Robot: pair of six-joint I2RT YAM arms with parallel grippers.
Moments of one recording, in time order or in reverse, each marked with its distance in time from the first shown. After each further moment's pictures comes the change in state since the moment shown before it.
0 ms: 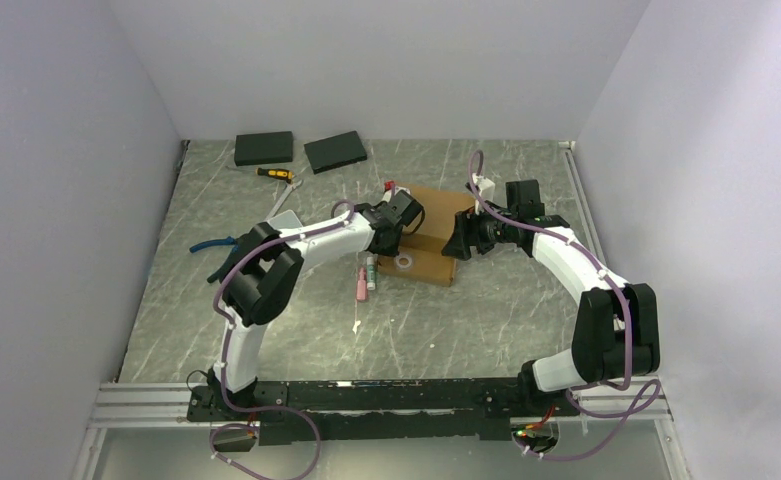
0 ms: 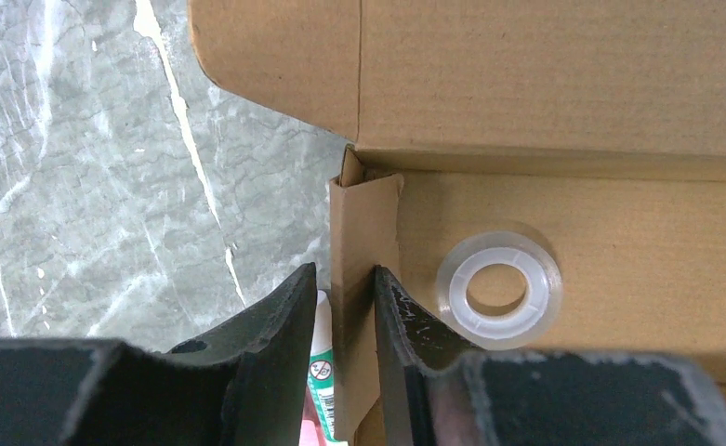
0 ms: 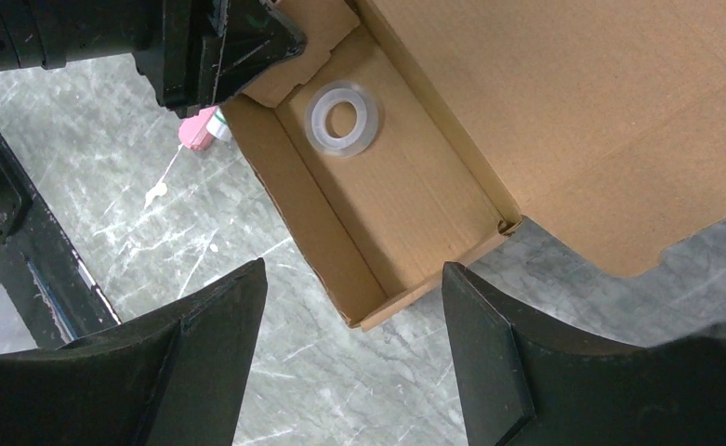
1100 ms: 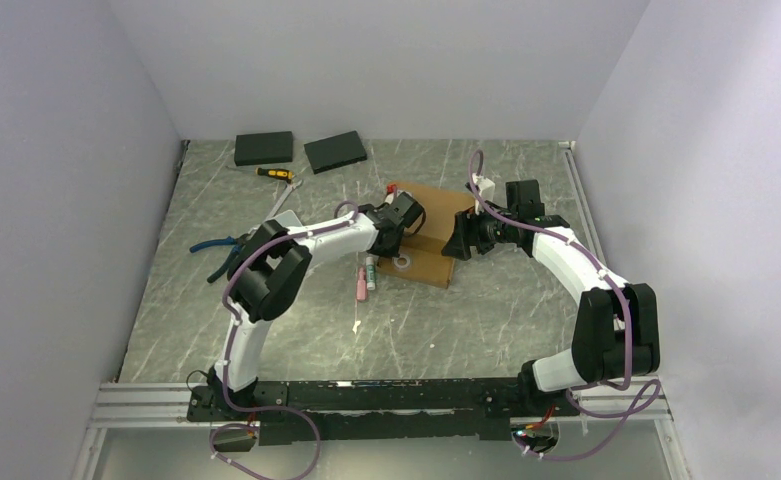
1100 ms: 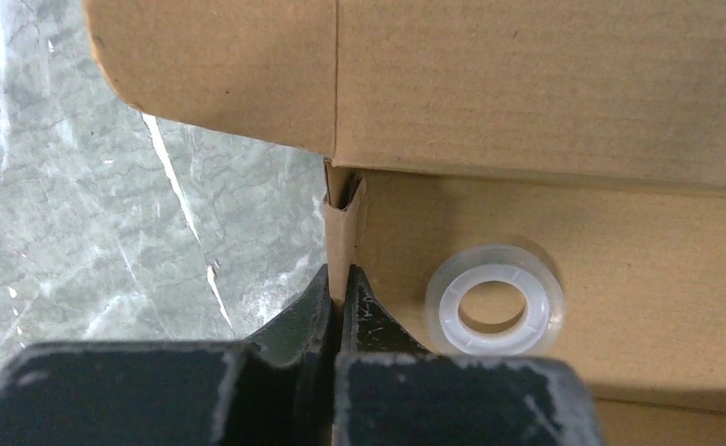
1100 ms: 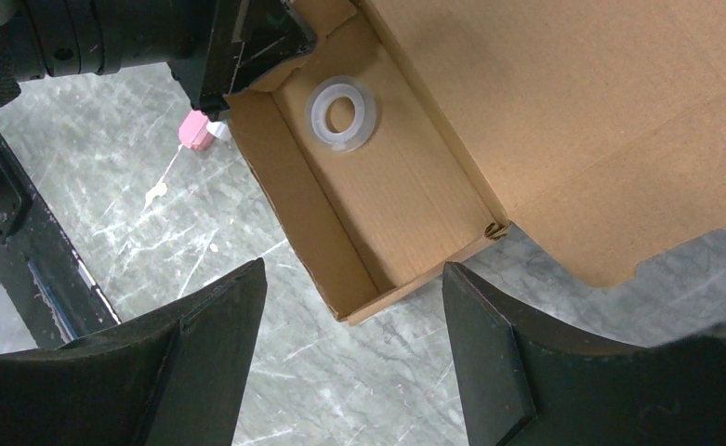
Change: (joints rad) left arm 0.011 0.055 0.017 0.003 0.017 0.018; right arm 0.000 0.000 0.000 0.000 0.000 0.000
